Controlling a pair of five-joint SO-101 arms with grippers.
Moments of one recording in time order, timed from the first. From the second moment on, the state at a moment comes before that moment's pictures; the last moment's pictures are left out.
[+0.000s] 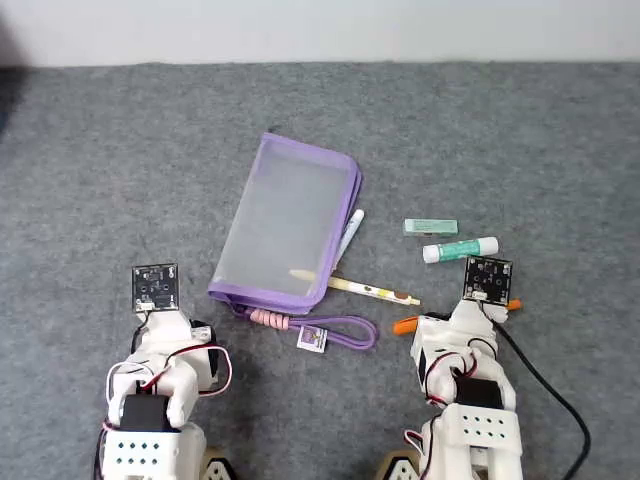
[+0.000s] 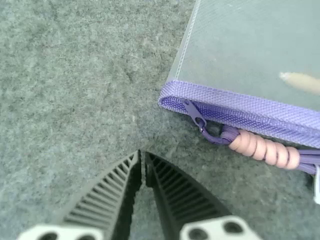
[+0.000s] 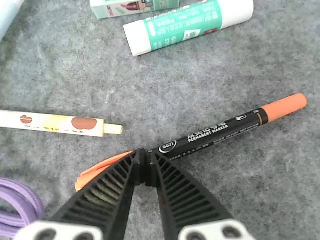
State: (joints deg) left arm -3.5 -89.9 97.5 58.3 11.1; right arm 4.1 -69.9 95.0 34.5 -6.1
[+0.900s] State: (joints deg) left arm -3.5 -89.9 97.5 58.3 11.1; right arm 0.7 -69.9 95.0 34.5 -6.1
